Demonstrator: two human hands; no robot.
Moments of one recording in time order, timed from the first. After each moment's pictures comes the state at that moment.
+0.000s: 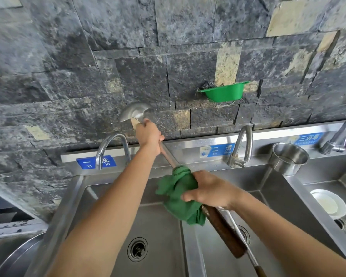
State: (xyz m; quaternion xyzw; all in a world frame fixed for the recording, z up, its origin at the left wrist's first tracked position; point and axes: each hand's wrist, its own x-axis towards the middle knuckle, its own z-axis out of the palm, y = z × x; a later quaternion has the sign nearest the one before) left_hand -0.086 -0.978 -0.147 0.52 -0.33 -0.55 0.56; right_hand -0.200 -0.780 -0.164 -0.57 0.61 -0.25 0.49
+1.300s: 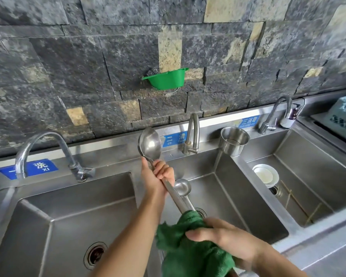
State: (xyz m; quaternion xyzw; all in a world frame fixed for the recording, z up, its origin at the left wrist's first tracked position) left_hand -0.193 -0.854 -0.289 0.17 -0.02 -0.90 0.41; right_hand -0.268 -0.628 -0.184 -0.33 0.63 -0.31 0.63
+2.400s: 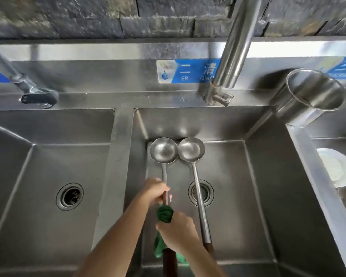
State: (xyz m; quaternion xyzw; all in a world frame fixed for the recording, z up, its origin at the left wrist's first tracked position) left_hand -0.246 -0.862 -0.612 0.69 -0.34 -0.64 0.05; right_hand -0.312 -0.736 -0.559 -0.34 0.76 -0.06 0.55
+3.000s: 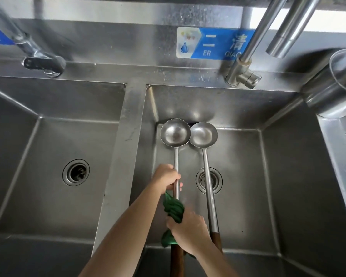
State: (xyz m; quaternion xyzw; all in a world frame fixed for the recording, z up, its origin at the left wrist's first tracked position) left_hand -0.246 -0.856 -0.649 0.68 -0.33 -0.65 0.08; right_hand -0.316 -0.708 -0.583 -0.40 0.76 -0.03 0.51
